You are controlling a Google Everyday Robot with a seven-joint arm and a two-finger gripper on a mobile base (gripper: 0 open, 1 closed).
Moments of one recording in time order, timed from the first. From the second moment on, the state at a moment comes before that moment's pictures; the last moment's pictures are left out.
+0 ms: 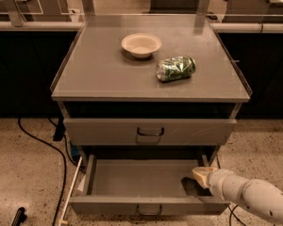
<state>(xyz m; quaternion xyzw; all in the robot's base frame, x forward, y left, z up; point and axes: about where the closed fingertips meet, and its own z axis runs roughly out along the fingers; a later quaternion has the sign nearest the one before) 0.494 -0.221 0.508 -0.22 0.88 0.15 0.40</state>
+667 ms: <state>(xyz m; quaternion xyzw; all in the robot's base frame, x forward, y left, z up) 0.496 -0.220 0.512 -0.22 0.88 0.15 0.41</state>
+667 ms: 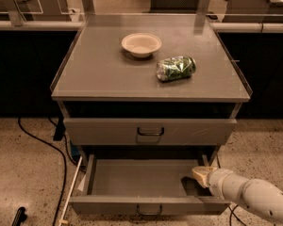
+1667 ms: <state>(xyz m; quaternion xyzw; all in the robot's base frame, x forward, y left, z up) 0.496 -0.220 0.512 -0.22 0.88 0.15 0.41</state>
